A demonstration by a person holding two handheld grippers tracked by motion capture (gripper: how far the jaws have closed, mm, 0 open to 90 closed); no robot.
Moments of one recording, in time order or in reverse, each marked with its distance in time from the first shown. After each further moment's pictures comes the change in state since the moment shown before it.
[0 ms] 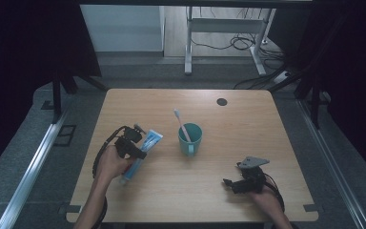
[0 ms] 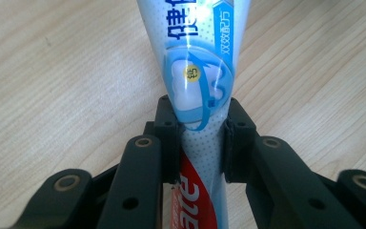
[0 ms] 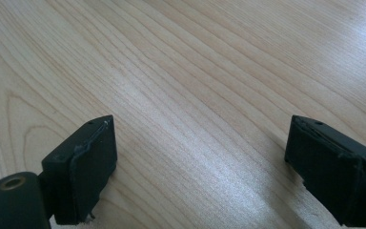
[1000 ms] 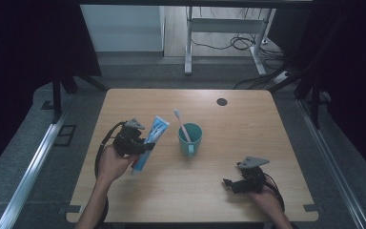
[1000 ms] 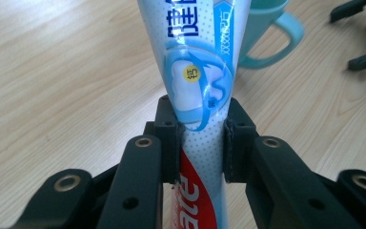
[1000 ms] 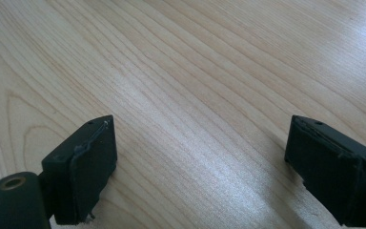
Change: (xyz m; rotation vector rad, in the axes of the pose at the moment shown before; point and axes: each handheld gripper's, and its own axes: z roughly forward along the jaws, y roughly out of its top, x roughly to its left) left arm -0.023 -0.001 -0.040 -0.331 -0.061 0.113; right arm 0.000 0.000 0.000 -0.001 0.000 -0.003
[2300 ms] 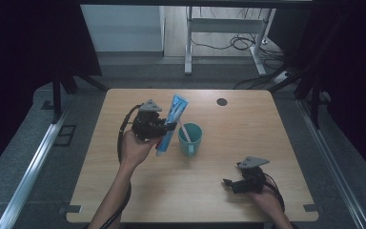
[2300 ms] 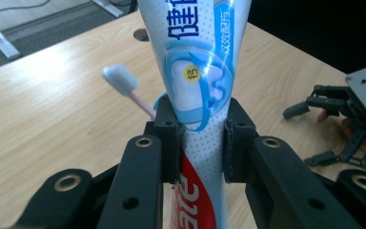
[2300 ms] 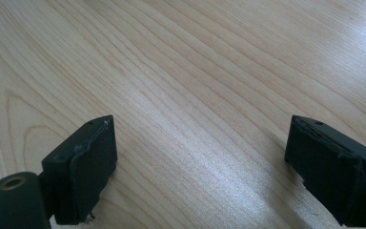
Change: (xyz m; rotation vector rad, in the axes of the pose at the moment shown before) left arm -0.028 0.067 0.003 -0.232 -0.030 0.041; right arm 0.000 0.000 0.000 0.000 0.000 -0.001
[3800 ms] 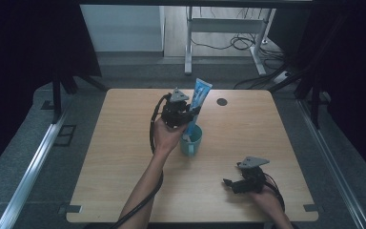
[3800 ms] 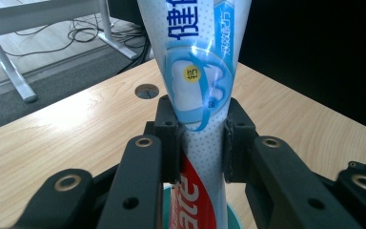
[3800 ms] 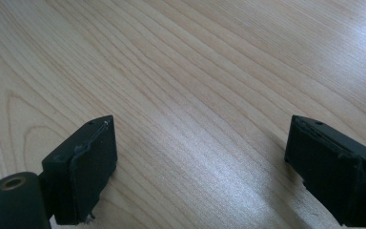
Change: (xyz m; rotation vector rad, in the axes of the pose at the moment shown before) left arm -0.016 0.041 0.074 -0.150 0.064 0.013; right arm 0.000 0.000 0.000 -0.001 0.000 -0.001
